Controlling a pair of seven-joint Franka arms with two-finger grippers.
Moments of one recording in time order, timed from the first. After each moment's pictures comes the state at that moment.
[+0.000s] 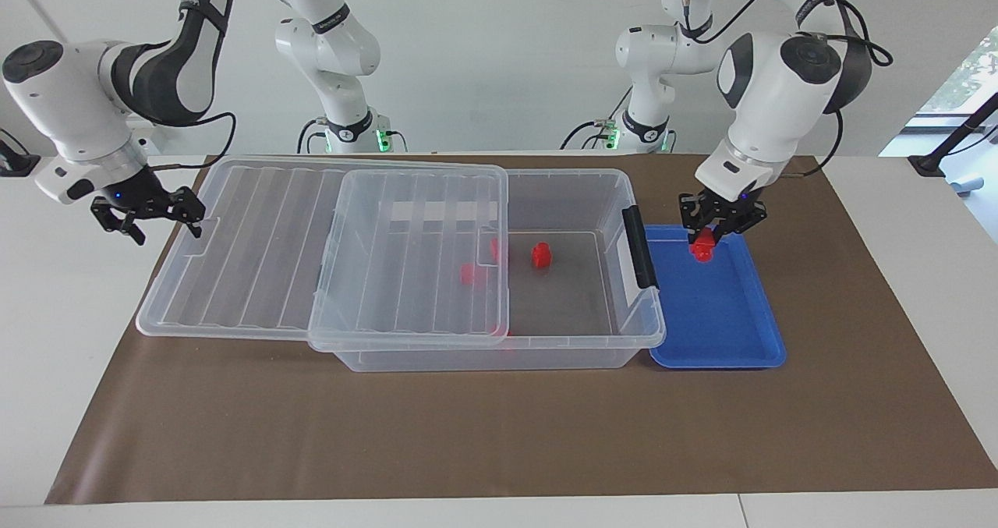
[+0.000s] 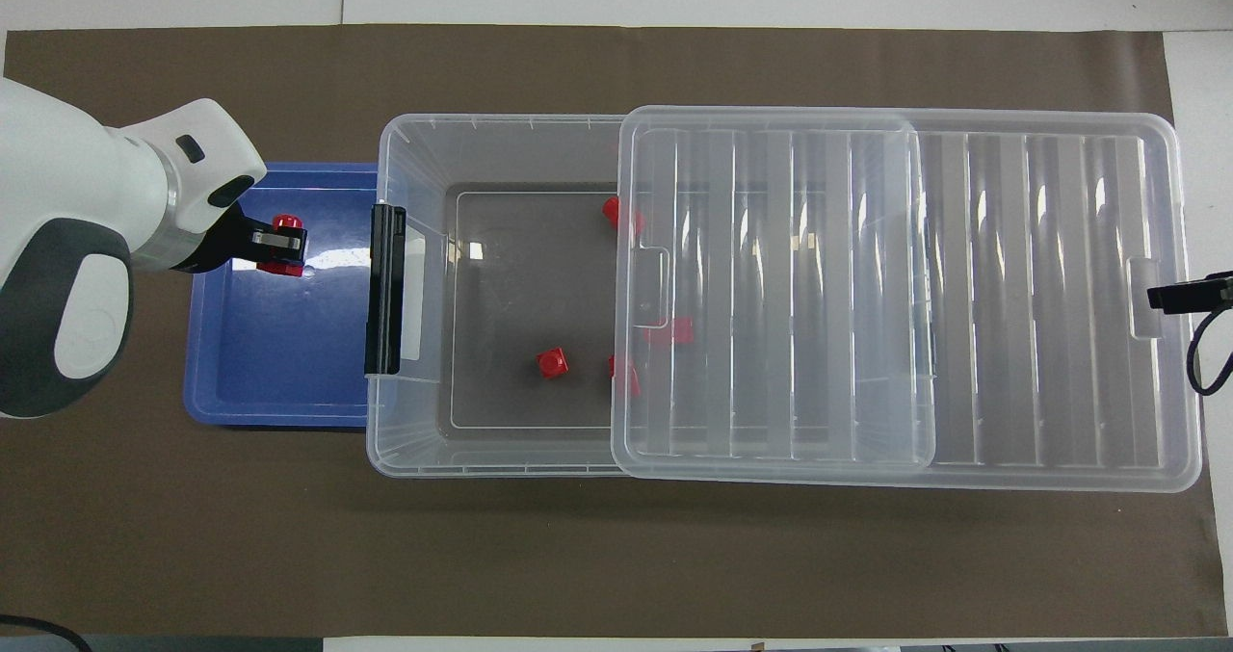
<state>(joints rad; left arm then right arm) -0.19 0.02 -0.08 -1.82 -0.01 1.89 -0.07 -0.30 -0.02 -0.03 -2.00 0.01 2.04 -0.50</state>
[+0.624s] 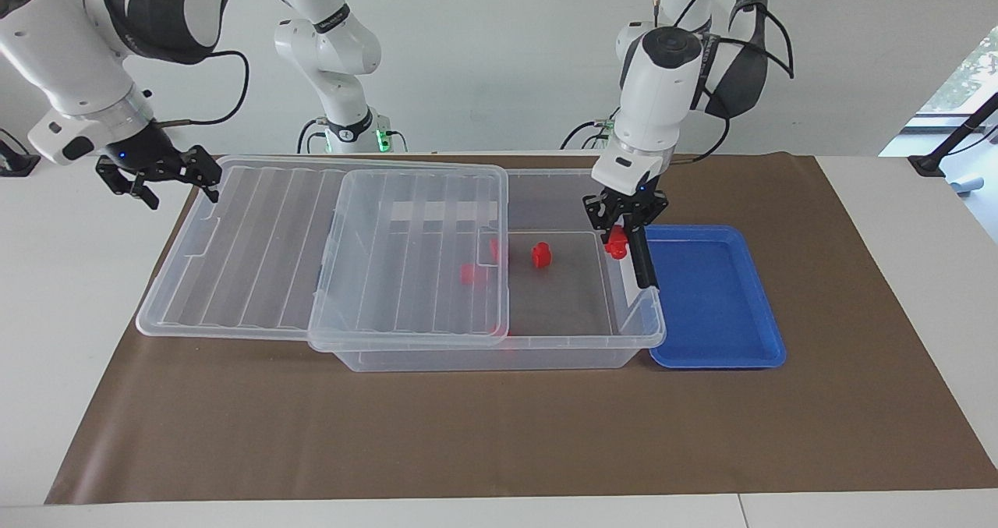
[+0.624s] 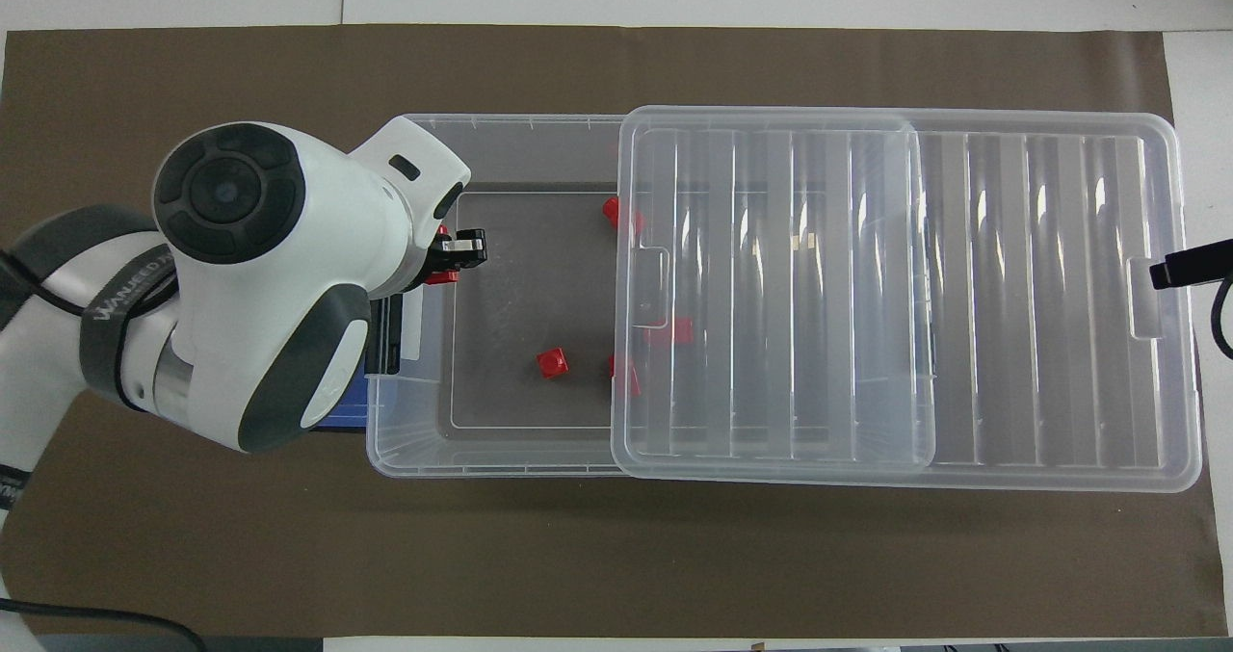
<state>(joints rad) -0.43 0.11 -0.08 -1.81 0.04 2.01 -0.56 -0.23 -0.03 0.05 -1.71 0.01 1.66 -0.27</state>
